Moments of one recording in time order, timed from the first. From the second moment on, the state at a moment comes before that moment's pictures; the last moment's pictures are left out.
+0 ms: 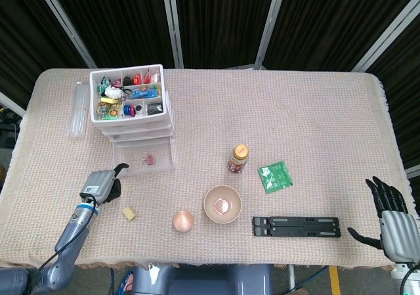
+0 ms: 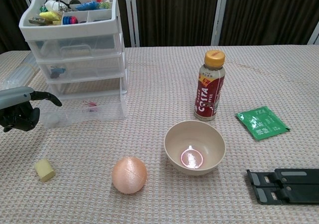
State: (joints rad) left arm -0.59 -1.42 -0.06 -1.72 0.83 1.10 0.39; right arm -0.01 -1.08 0.04 -1.76 -1.51 1.52 0.03
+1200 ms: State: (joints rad) left arm -0.57 -1.31 0.16 -1.69 1.37 1.04 0.56; right arm -0.01 -1.08 0.04 -1.76 -1.51 1.53 0.02
